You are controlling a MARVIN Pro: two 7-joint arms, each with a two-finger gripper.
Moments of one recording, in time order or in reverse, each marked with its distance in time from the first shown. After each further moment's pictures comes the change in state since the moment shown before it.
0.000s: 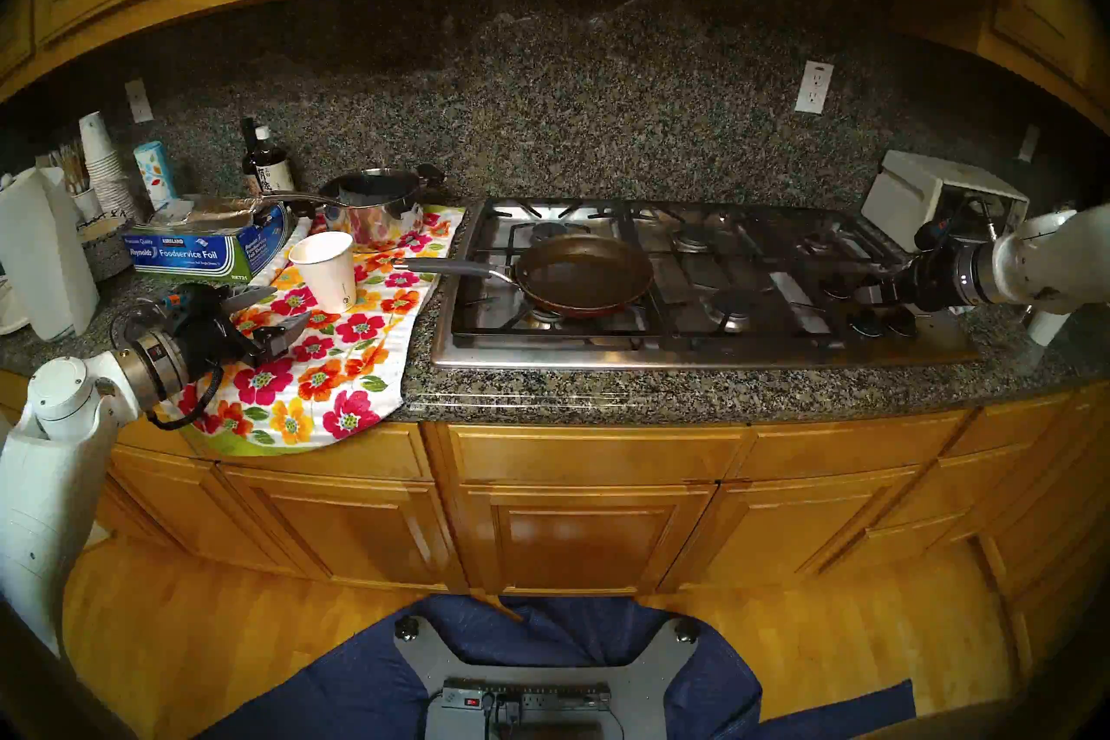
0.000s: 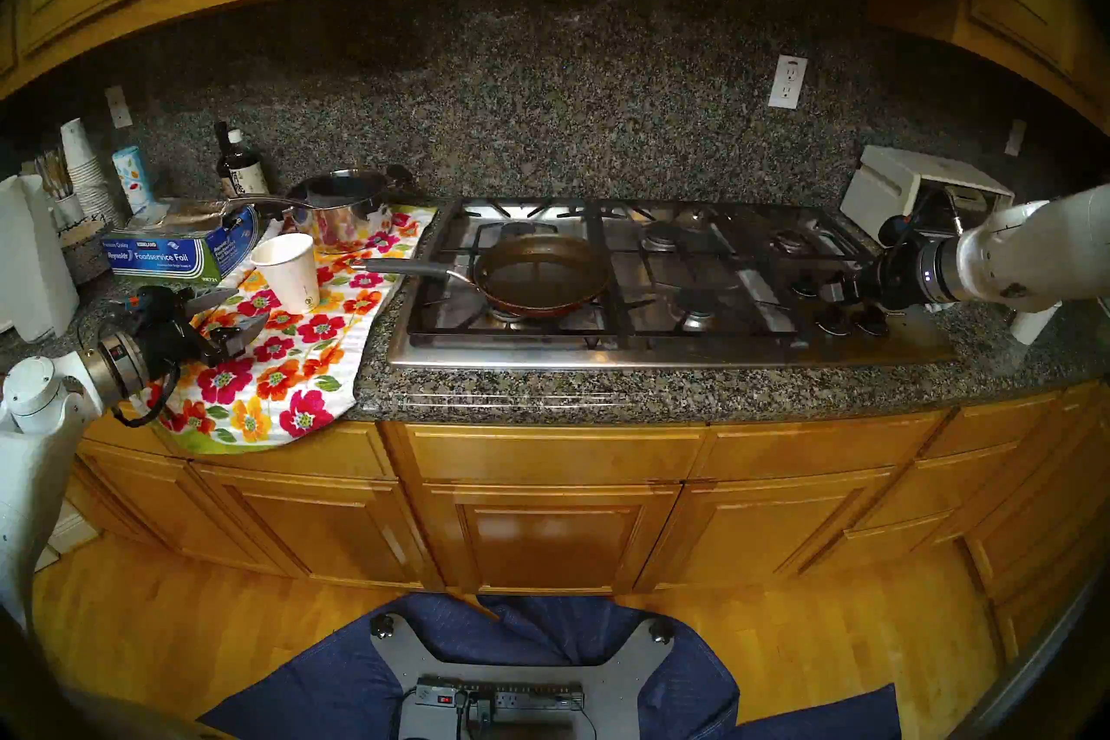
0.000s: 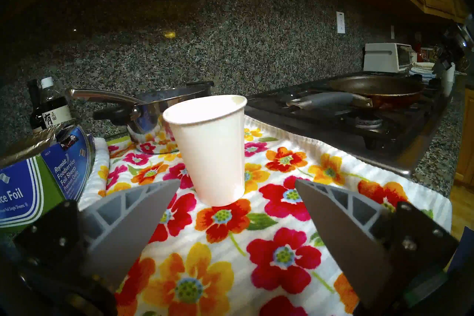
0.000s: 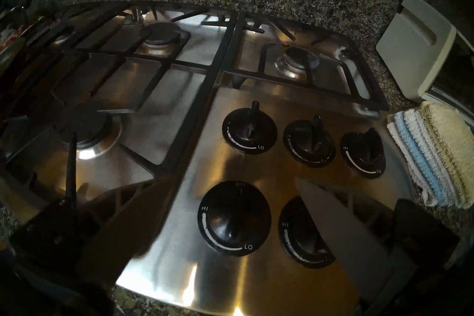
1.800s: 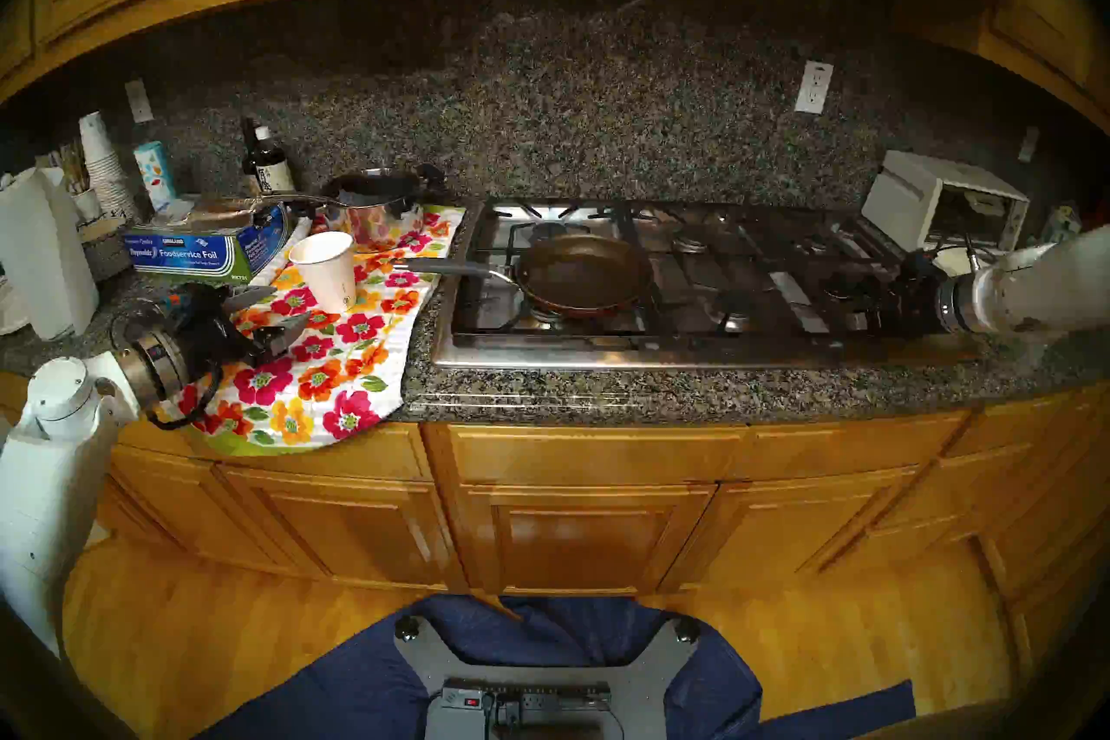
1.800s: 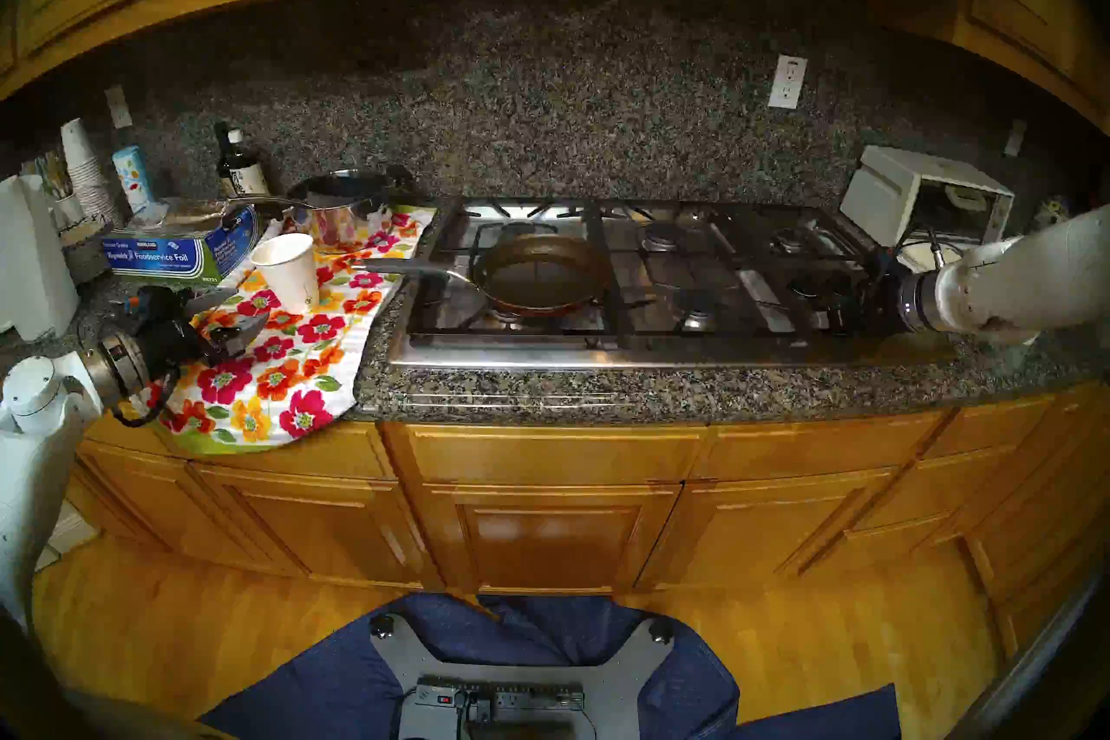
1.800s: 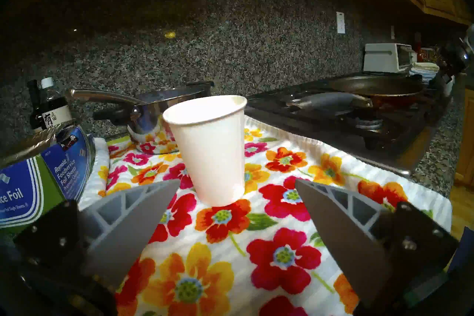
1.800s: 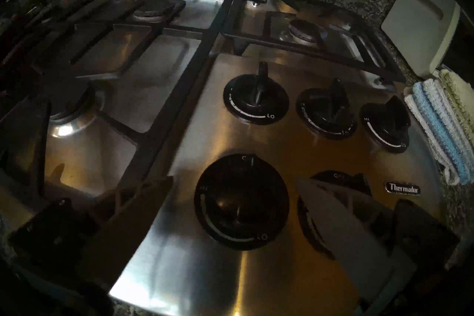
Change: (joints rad) left arm 0.000 -0.001 -0.001 0.000 0.000 0.000 0.000; right arm -0.134 0.007 0.042 0.023 0.023 -0.064 -0.052
